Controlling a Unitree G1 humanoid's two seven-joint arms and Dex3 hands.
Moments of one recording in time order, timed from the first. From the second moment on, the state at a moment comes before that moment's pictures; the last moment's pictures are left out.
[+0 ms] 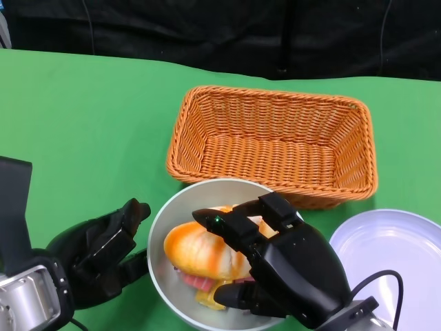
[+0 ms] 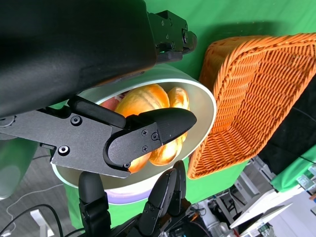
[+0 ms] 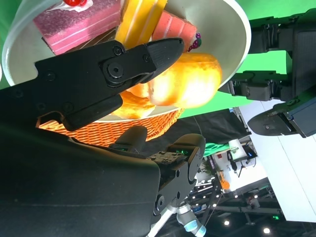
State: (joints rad) left arm -0.16 0.03 0.35 -0.31 -0.59 1.33 -0.16; right arm 0.01 -0.08 0.52 -0.19 -1.01 -0.10 -0.16
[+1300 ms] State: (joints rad) left arm -0.15 0.04 0.24 -0.32 -0.53 1.19 -0.13; right arm 0.00 -0.14 0.52 -0.09 -1.01 -0.15 -0.37
